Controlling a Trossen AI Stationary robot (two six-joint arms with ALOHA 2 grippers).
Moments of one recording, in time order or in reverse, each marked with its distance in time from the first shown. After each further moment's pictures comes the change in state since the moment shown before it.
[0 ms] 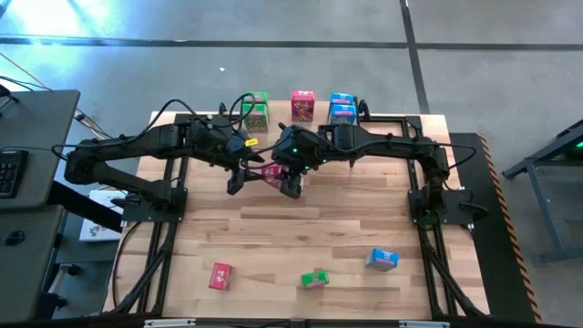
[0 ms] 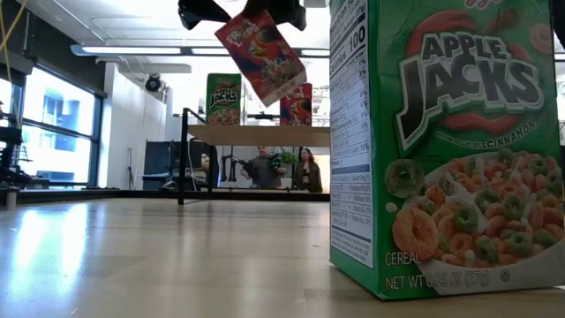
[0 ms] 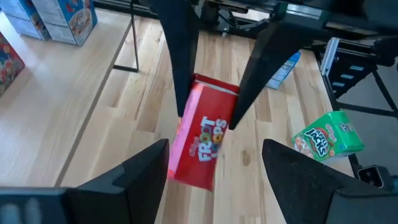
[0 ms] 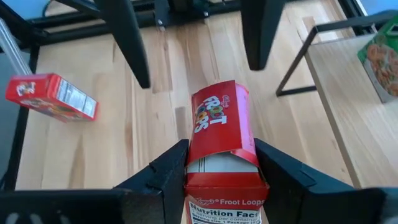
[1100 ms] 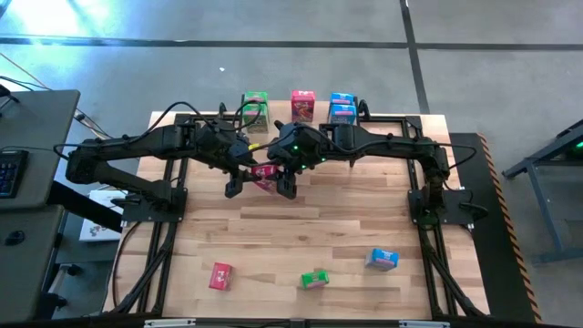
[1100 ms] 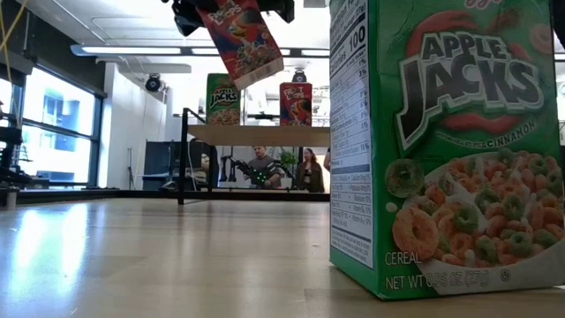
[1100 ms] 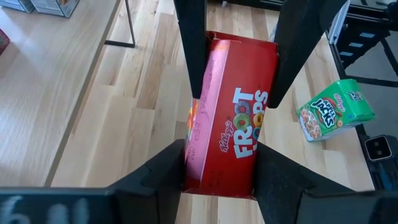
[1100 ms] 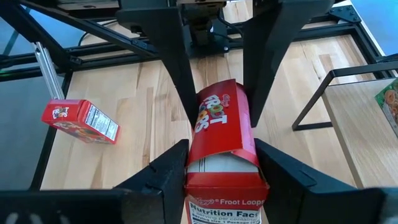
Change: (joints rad) left arm -0.005 0.018 0.000 -0.081 0.002 0.051; right arm 0.007 0.000 0.000 0.125 -0.065 -0.026
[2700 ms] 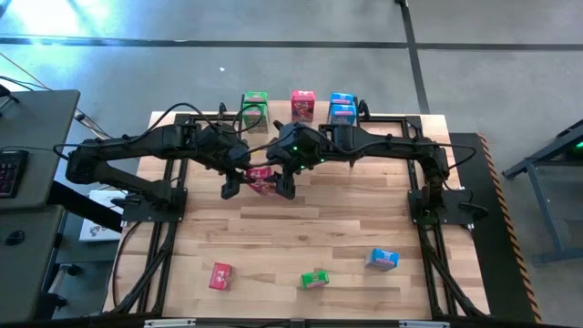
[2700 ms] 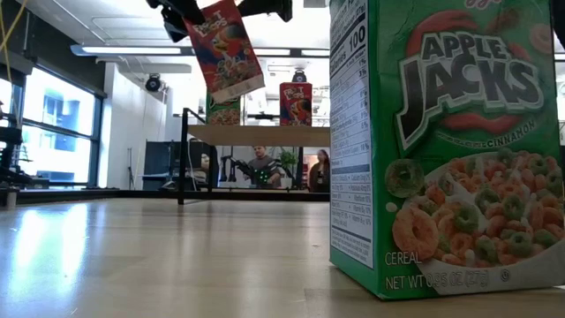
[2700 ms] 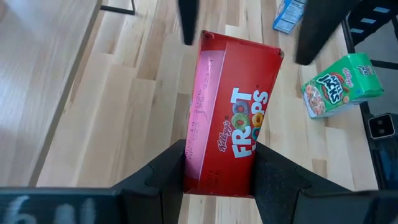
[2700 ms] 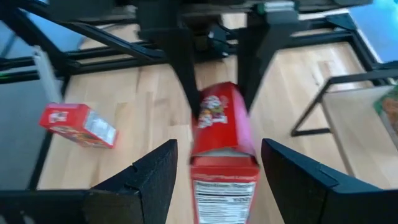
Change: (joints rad) left arm 0.000 0.000 0.000 -0.108 0.000 -0.007; right arm 0.002 0.002 0.000 0.019 0.020 -0.007
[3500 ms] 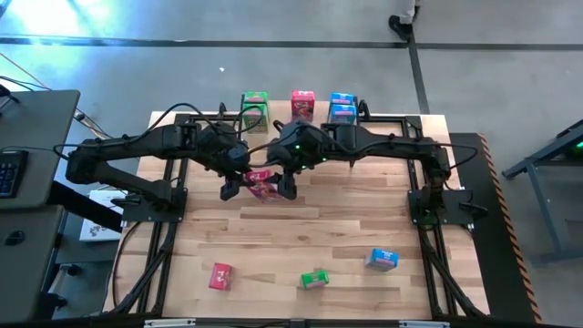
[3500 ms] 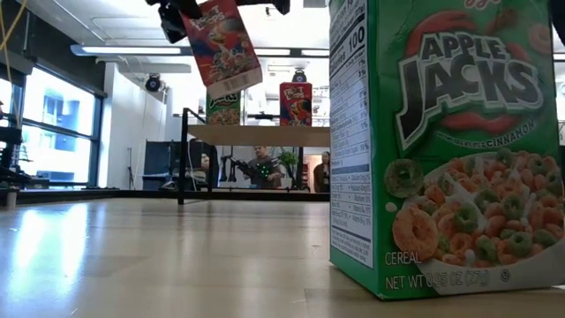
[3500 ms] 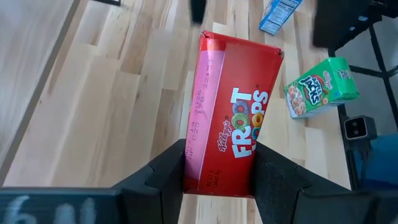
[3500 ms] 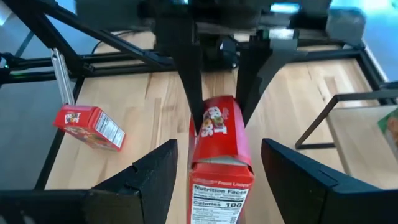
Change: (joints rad) left arm 0.001 0.000 0.000 -0.008 0.058 -0.053; right arm 0.001 -0.012 0.000 0.026 -0.039 -0.039
